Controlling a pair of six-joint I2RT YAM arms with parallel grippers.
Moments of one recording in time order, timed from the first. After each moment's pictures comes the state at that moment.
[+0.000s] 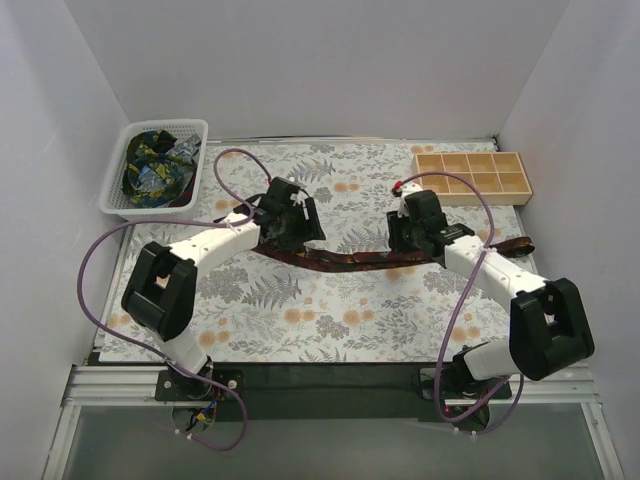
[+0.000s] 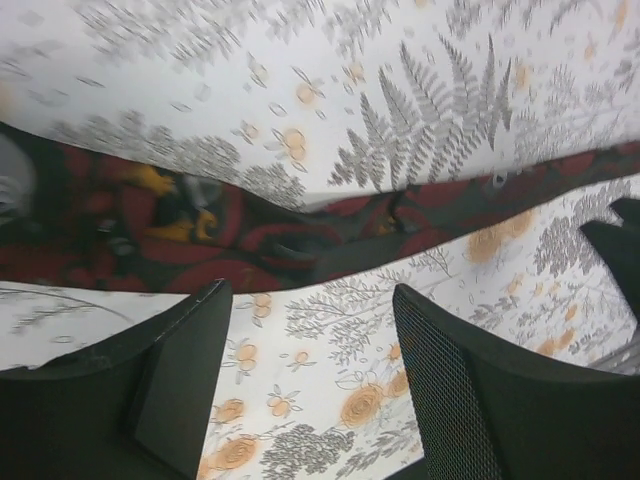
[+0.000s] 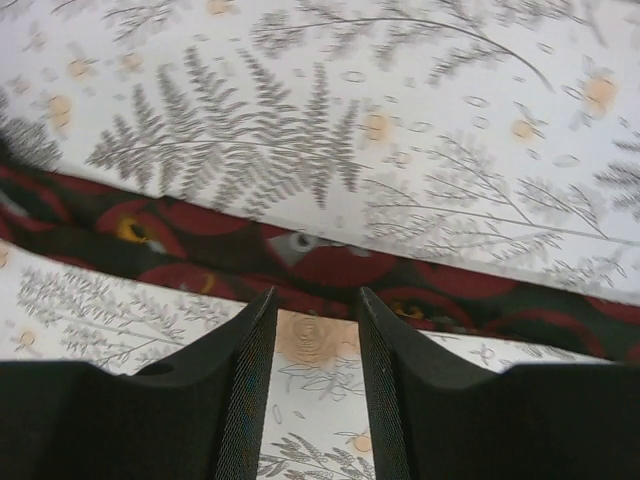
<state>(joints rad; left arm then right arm) -0.59 1.72 1.18 -0.35 0.11 -0.75 0.39 1.38 0.86 -0.29 0.02 0.16</state>
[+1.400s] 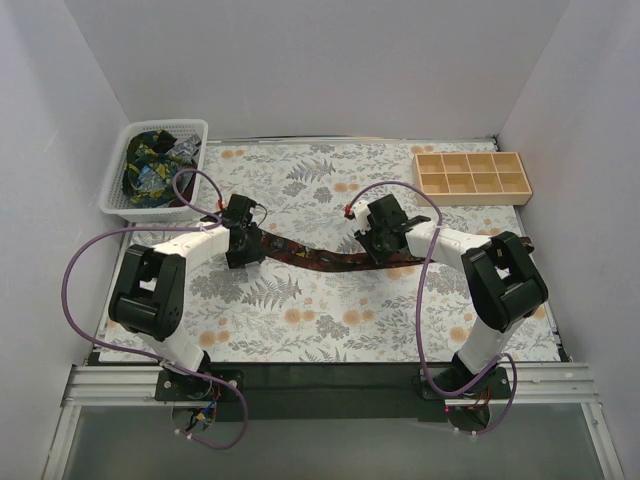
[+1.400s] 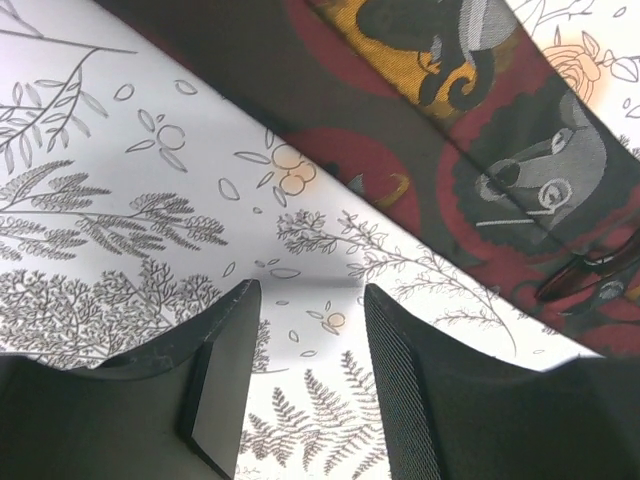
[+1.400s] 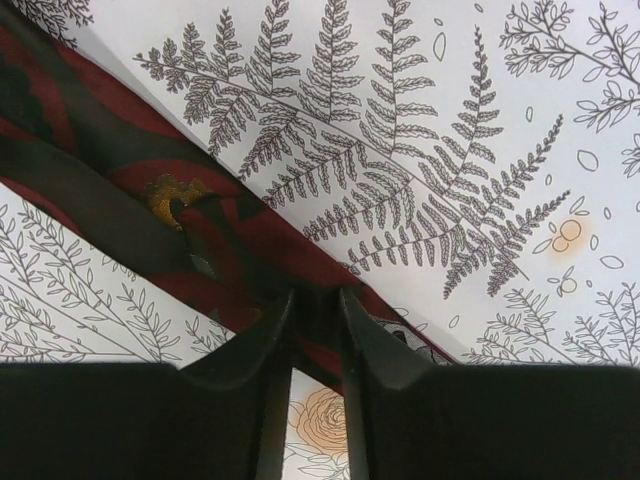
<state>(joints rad) -0.31 1.66 0.96 -0.48 -0.13 -0.56 0.55 1.72 1.00 -0.30 -0.09 -0.22</state>
